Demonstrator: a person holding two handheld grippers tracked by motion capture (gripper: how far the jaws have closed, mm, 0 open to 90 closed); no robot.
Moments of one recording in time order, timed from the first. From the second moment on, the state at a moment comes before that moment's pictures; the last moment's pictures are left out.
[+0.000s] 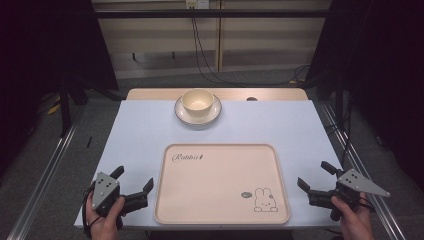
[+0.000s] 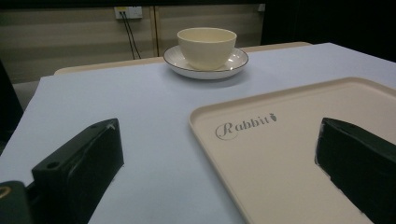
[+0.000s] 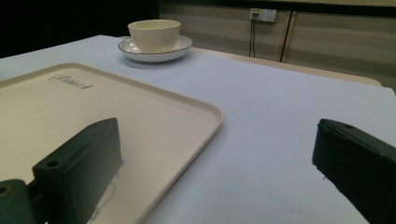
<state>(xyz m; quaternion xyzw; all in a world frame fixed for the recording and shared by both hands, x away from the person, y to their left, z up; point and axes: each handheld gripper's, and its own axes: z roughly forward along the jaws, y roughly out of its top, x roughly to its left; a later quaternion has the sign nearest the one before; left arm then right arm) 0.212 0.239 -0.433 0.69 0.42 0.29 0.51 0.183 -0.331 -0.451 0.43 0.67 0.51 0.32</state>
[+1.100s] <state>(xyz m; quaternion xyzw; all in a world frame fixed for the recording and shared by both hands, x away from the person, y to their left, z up) 0.228 0.218 -0.424 0.70 0.40 0.27 0.53 0.185 -0.329 -0.453 0.43 0.68 0.51 0.30</state>
